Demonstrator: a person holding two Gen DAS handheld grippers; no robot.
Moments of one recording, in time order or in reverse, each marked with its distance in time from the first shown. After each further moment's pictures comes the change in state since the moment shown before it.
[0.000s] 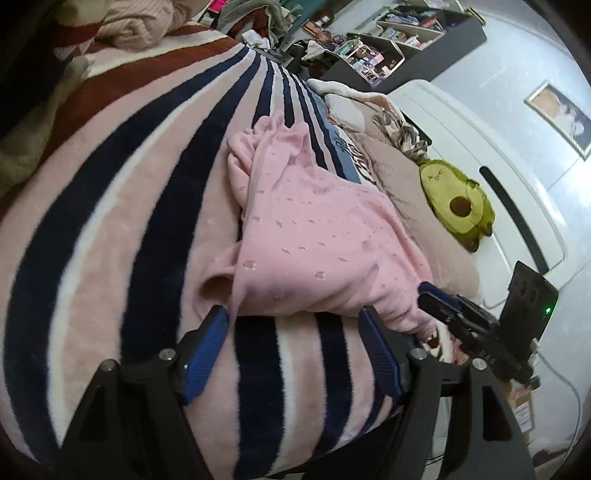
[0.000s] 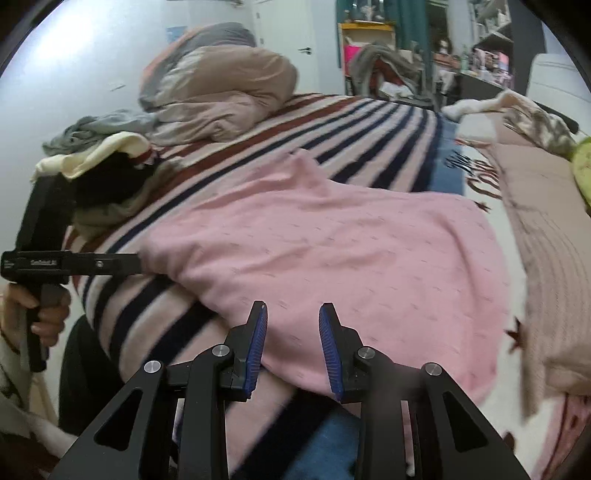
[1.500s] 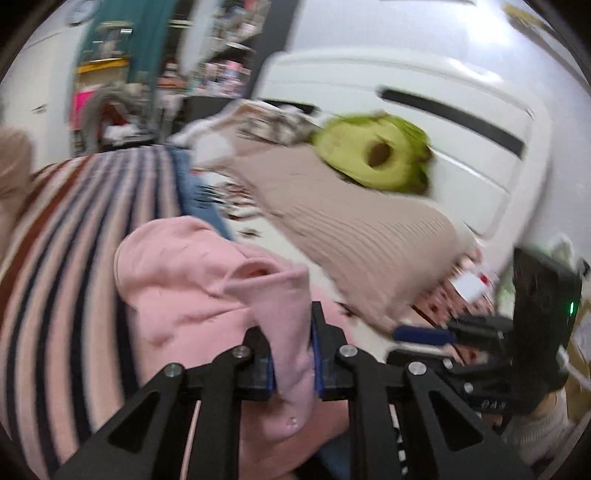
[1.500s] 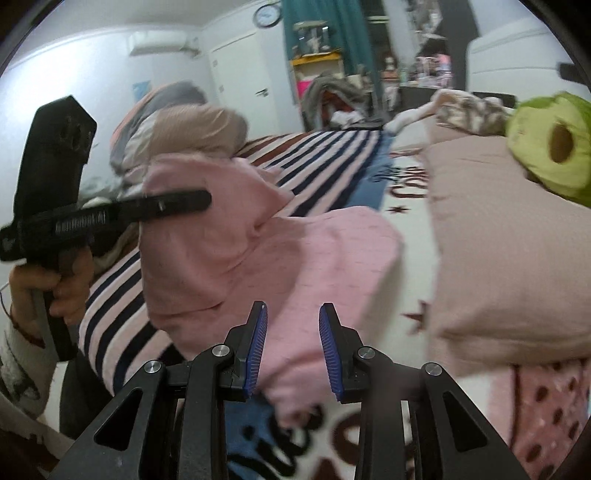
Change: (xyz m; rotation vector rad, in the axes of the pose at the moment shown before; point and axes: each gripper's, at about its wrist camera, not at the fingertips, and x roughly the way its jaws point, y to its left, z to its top) left arm 0.118 -0.242 0.035 0.660 -0.052 -0.008; right arm -0.080 -0.093 -0.042 0.177 -0.179 -0.082
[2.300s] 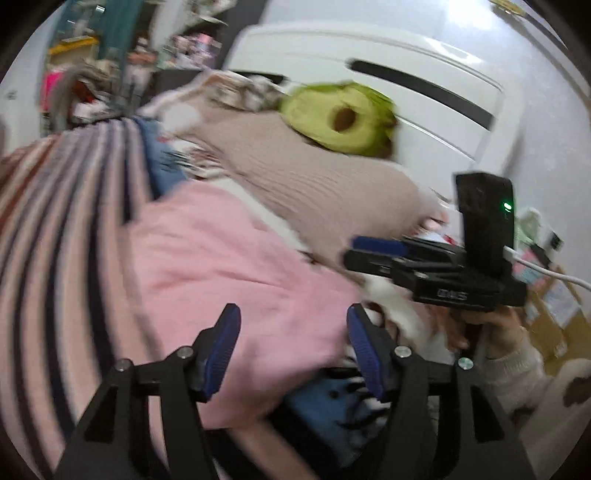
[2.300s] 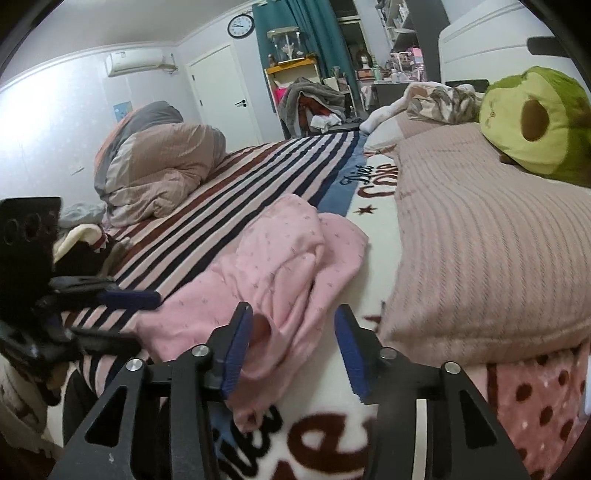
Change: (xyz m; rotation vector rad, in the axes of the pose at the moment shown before) left arm -0.035 0.003 -0.031 -0.011 0.075 -0.067; right arm 0.002 -0.034 0.011 0.067 -0.019 -0.003
